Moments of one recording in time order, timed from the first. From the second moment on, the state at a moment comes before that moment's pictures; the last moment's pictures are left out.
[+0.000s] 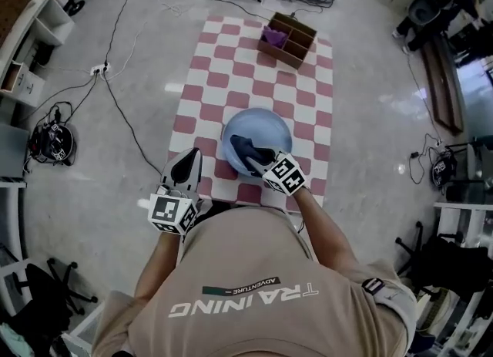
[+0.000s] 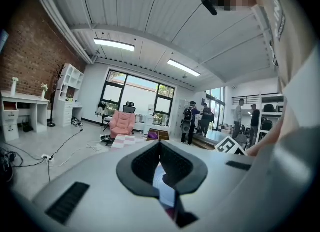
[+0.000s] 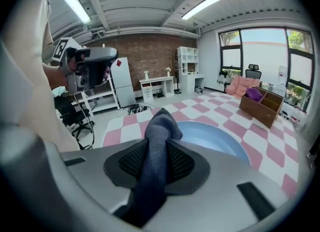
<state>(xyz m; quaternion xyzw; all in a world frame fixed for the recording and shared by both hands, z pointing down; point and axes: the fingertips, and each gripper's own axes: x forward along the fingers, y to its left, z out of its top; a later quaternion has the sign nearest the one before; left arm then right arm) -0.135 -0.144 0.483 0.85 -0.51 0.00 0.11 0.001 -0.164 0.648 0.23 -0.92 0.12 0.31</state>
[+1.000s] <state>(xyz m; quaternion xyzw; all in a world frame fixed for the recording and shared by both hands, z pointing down) -0.154 -0.153 0.494 0.82 -0.55 -0.01 0.14 -0.051 -0.208 0.716 0.12 -0.88 0.08 0.45</state>
